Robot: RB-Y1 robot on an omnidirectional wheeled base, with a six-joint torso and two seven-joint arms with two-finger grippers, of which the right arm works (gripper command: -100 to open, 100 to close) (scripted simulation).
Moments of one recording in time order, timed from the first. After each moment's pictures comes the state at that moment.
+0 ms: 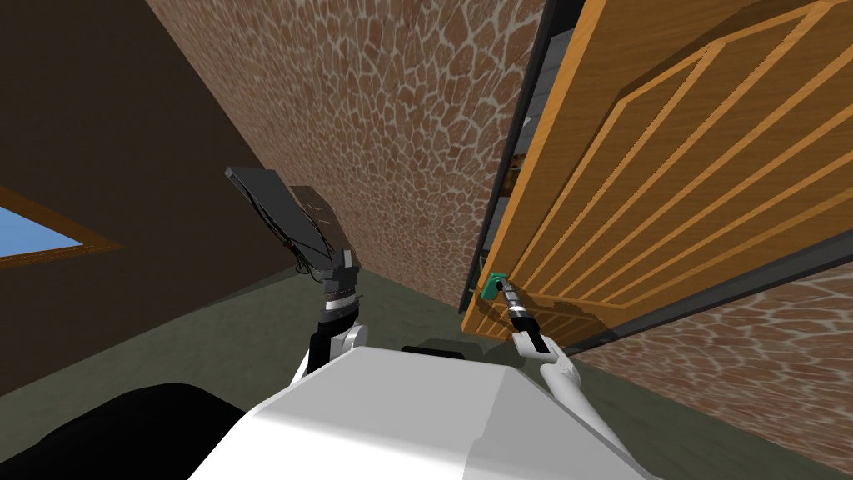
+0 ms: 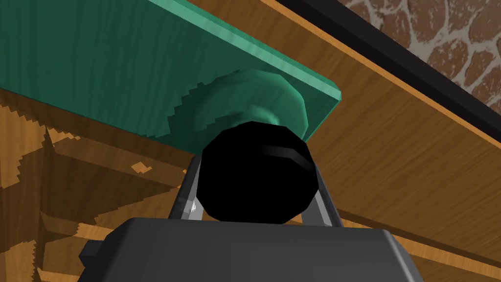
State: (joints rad) arm 0.02 -0.36 -0.14 -1.06 0.01 -0.58 0.07
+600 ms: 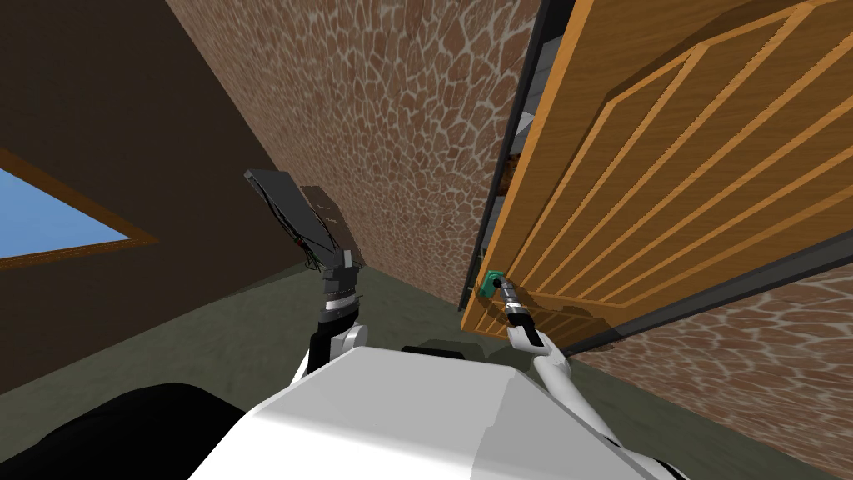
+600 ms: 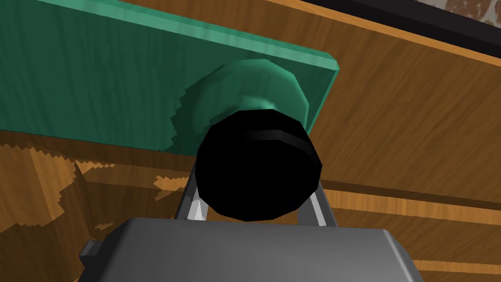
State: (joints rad) arm -0.03 -0.36 -0.11 -1.02 -0.10 -0.57 -0.08
